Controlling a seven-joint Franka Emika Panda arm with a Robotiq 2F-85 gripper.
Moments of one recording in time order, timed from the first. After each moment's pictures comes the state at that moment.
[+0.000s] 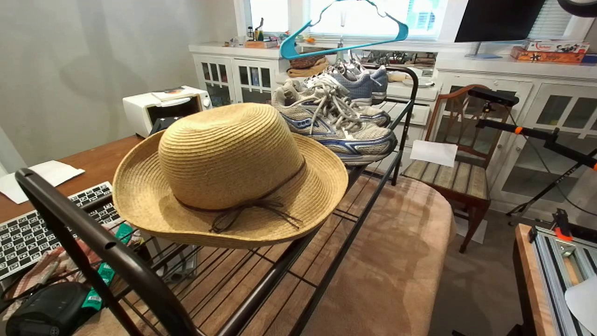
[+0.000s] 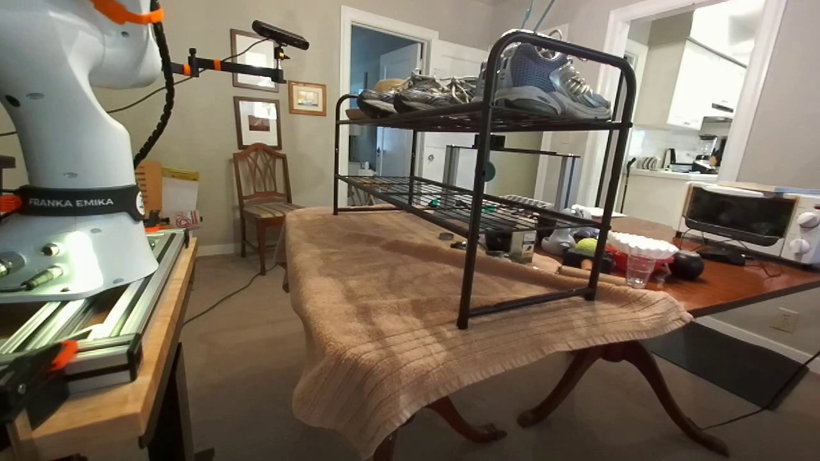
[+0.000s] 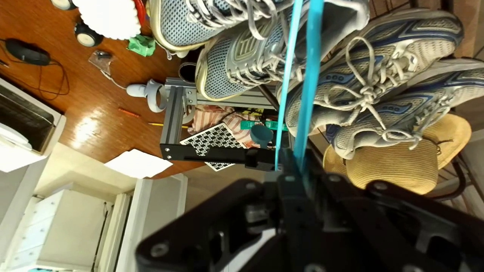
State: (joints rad) arm -0.53 0.55 -0.04 -0.65 0.65 1.30 -1.32
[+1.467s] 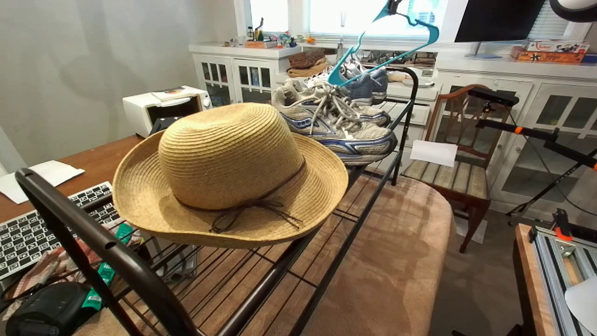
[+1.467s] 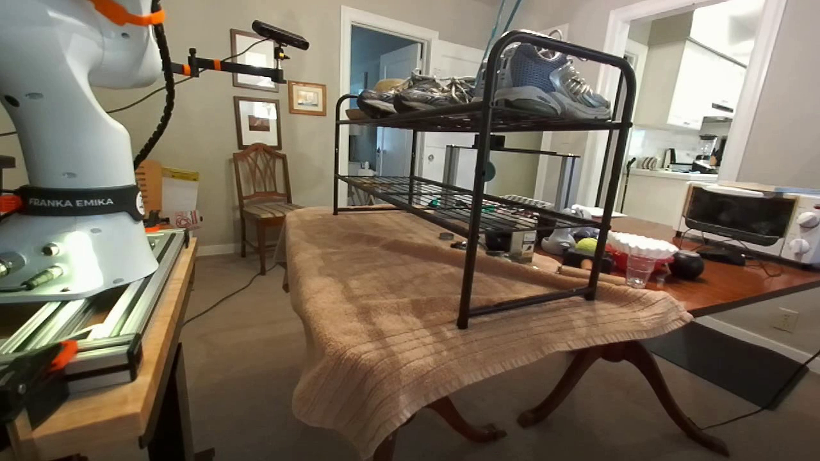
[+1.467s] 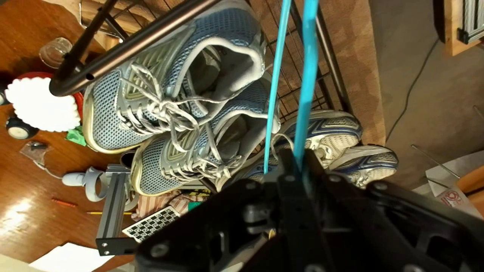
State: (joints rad) arm -0.54 0.58 -0.05 -0.57 0.44 1.02 -1.40
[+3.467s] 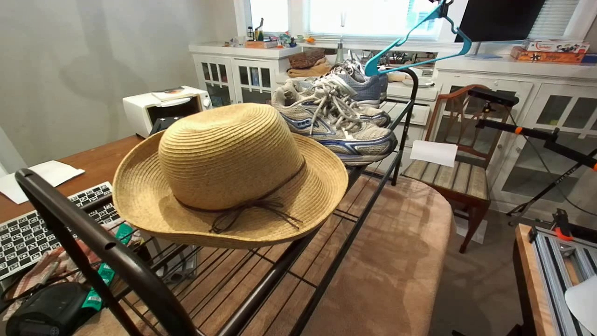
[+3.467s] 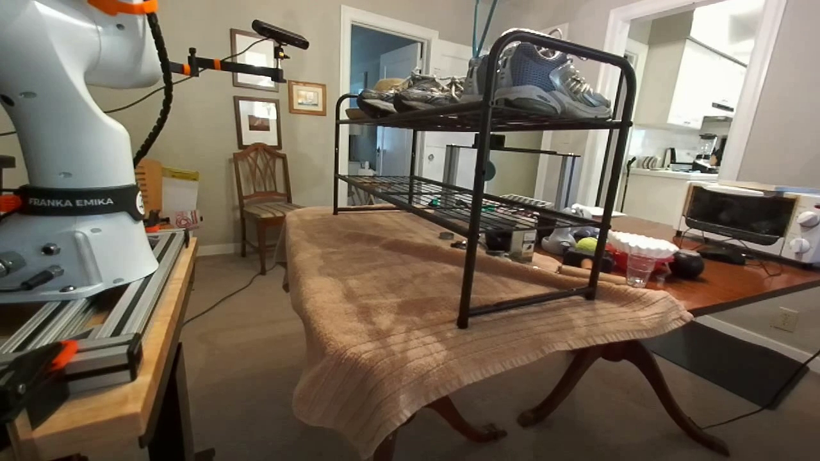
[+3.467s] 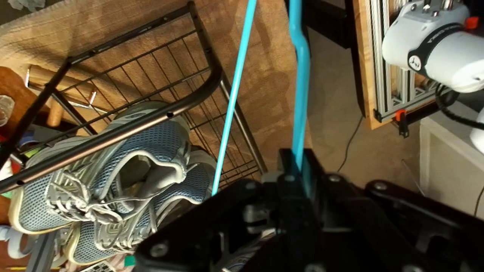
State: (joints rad) arm -0.61 0.44 -0.12 -0.76 0.27 0.90 -1.76
